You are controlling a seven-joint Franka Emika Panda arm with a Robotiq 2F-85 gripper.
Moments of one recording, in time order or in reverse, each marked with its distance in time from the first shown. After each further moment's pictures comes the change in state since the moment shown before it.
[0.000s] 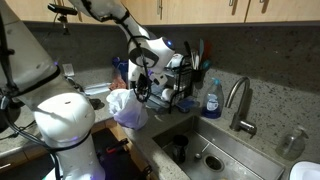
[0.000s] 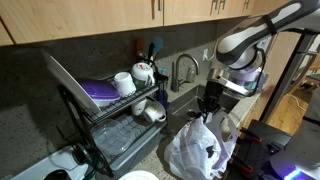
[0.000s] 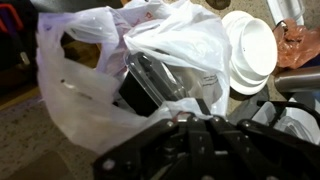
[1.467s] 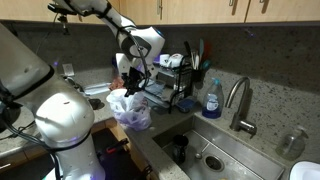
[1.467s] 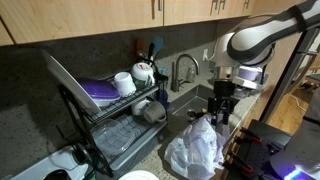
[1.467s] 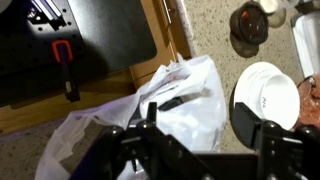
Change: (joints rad) arm -0.016 -0.168 0.097 -0.022 -0.164 -0.205 0.079
